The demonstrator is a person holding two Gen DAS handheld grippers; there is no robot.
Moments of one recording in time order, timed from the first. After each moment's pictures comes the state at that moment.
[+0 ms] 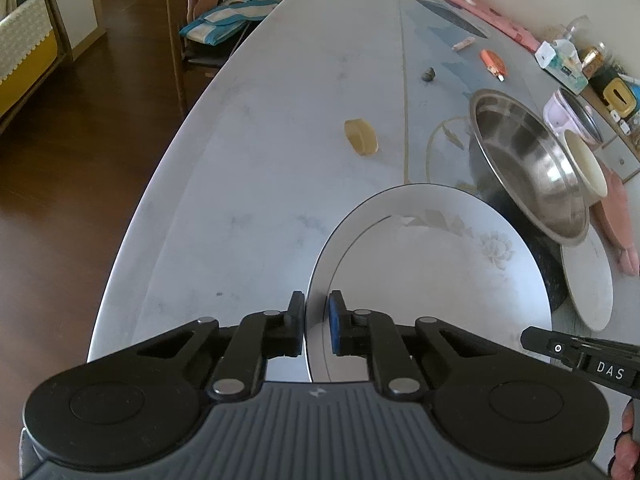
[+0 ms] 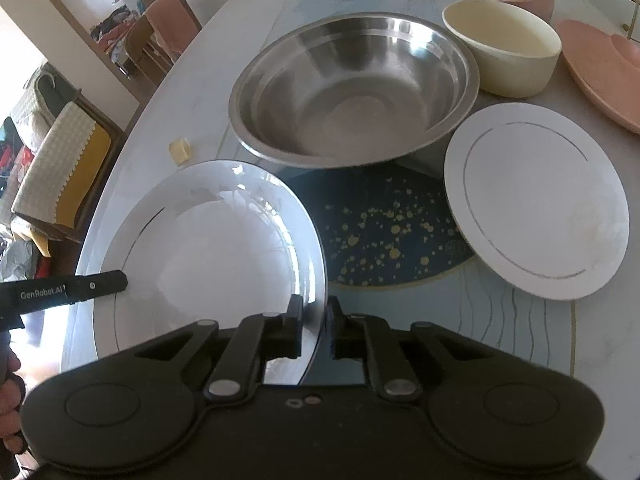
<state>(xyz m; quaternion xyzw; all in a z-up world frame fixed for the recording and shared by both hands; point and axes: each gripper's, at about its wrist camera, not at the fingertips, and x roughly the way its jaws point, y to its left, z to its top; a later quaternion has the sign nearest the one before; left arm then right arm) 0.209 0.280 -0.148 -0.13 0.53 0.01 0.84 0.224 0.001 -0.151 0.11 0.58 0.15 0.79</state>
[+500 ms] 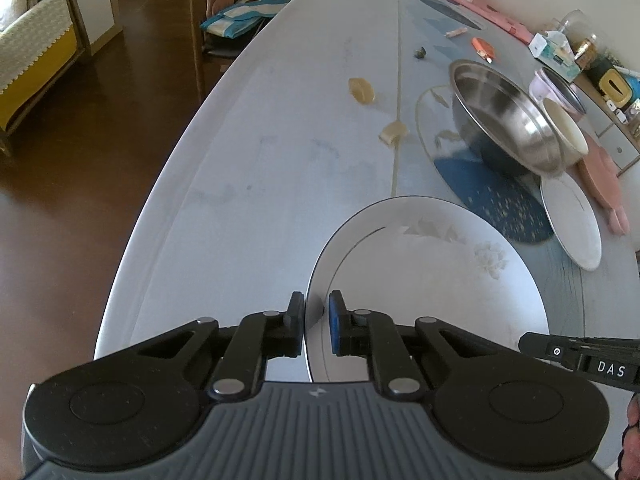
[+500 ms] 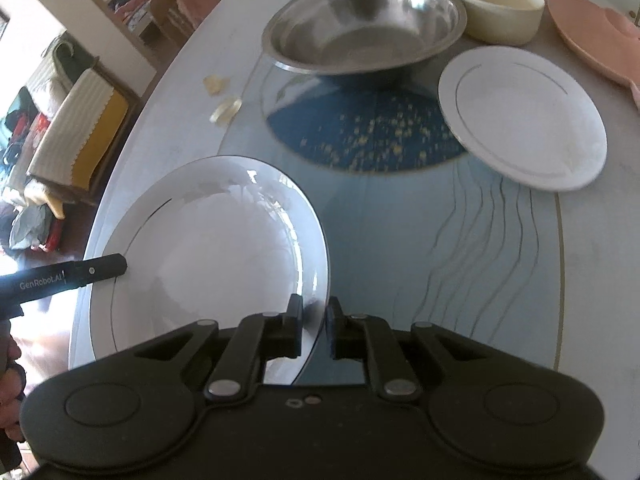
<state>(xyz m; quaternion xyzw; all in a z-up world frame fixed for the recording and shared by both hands) 0.121 0.265 -0.131 -0.13 0.53 0.03 0.84 0.157 -0.013 -0.138 0.11 0.61 0.18 0.77</state>
